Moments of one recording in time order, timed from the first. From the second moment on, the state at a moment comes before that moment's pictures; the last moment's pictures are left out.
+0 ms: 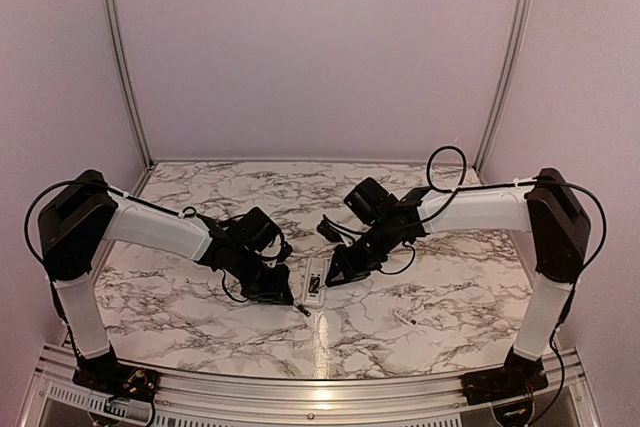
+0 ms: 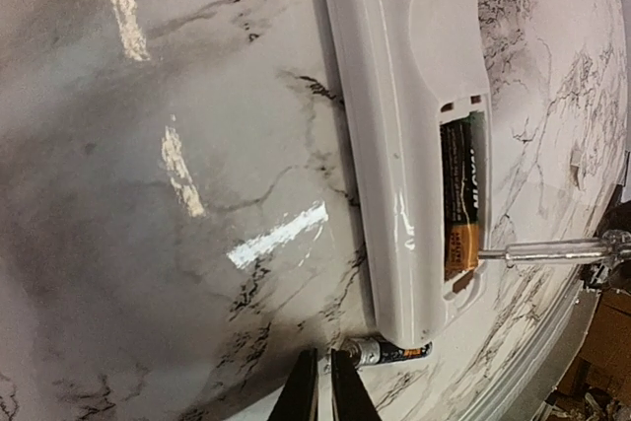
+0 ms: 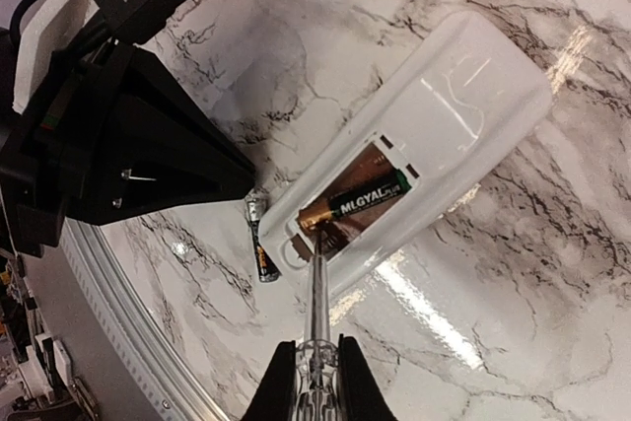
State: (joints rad) left arm -0.86 1.86 1.03 -0.25 0.37 -0.69; right arm 0.82 1.84 1.24 -0.51 -0.50 0.33
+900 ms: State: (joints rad) left arm -0.87 1.93 1.18 -0.28 0.36 -0.68; right arm 0.82 1.85 1.27 -0.54 -0.40 0.35
